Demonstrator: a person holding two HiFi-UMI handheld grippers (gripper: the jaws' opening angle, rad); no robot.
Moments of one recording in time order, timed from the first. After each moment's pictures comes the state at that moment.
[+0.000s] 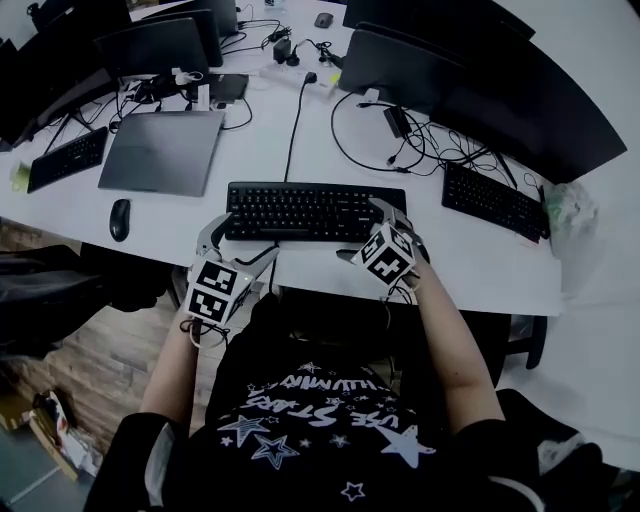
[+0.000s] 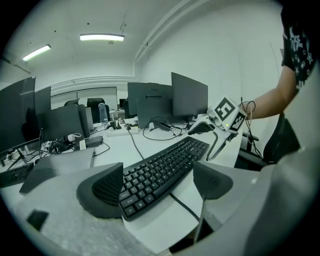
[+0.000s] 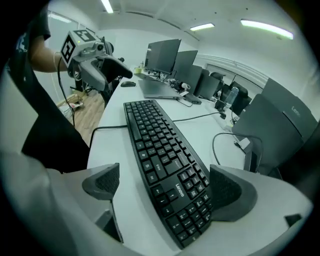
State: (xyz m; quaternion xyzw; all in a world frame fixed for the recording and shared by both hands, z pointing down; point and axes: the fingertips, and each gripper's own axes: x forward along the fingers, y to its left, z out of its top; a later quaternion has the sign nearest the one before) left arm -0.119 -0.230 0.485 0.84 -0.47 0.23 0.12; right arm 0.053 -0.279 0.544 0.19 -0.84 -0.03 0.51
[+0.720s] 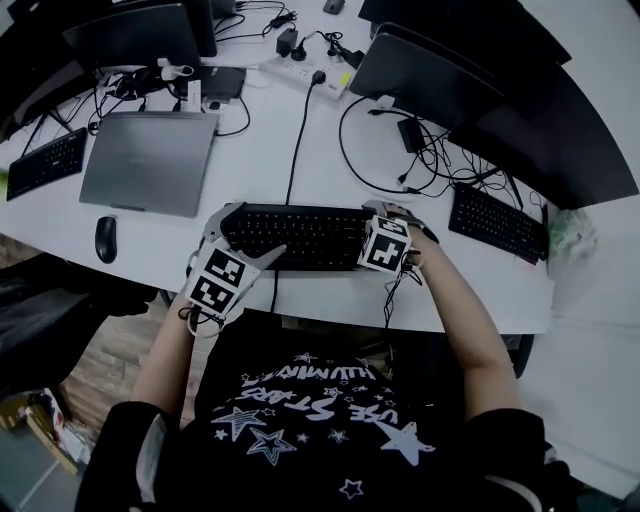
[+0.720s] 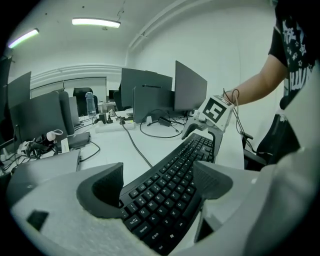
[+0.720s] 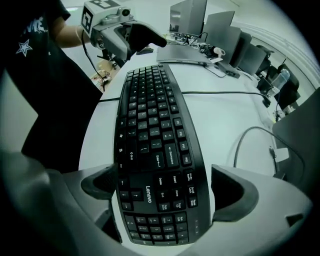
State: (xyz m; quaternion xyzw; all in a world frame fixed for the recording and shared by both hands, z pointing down) left arm -0.122 -0.320 0.513 0.87 -0.40 0.26 0.15; right arm 0.057 -0.331 0.593 -0.01 -0.76 -0.01 0.66
